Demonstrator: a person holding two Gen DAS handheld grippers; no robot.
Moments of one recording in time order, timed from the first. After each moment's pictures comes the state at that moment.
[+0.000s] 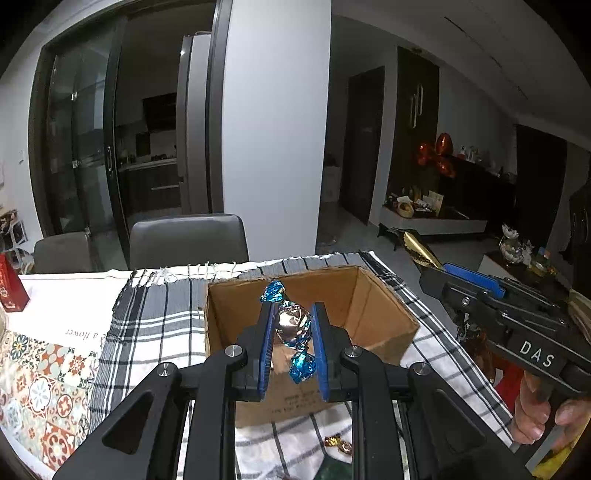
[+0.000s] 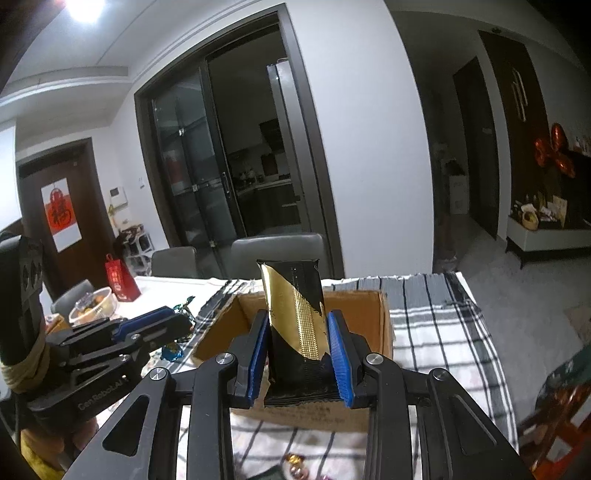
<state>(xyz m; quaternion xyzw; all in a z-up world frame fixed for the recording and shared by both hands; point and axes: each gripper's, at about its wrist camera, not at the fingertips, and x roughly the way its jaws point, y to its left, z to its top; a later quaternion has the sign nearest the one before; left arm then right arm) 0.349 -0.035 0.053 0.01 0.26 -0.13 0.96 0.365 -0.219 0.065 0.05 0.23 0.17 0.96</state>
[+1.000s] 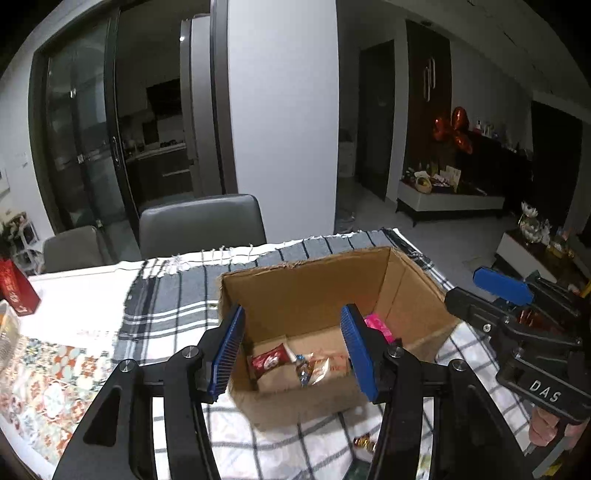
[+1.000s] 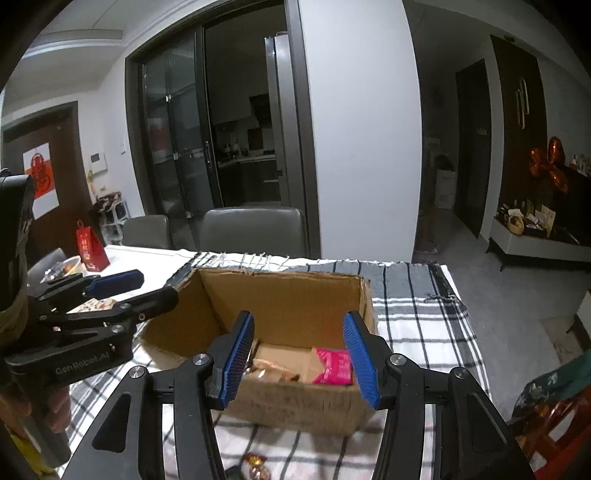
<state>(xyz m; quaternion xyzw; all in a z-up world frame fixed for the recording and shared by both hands) 0.374 -0.037 0.040 0.05 0.30 -0.09 0.95 0.377 -0.219 0.043 0.01 0.26 0.13 0.96</state>
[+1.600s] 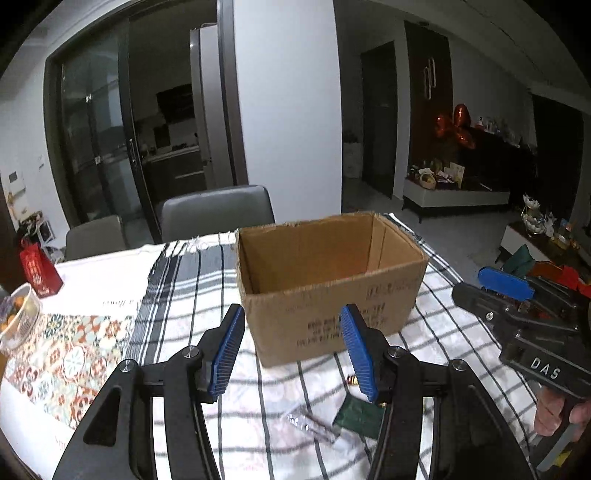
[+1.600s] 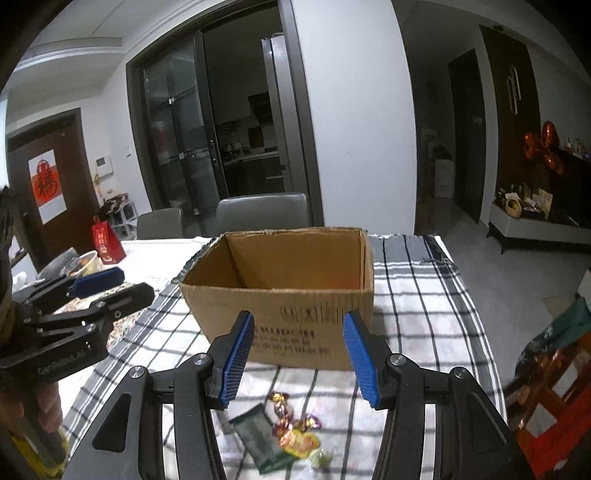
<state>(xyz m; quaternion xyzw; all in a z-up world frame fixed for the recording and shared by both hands) 0.278 -0.031 0.029 0.05 0.30 -0.07 0.95 0.297 -0.227 0.028 0.03 0.27 0.13 0.95</state>
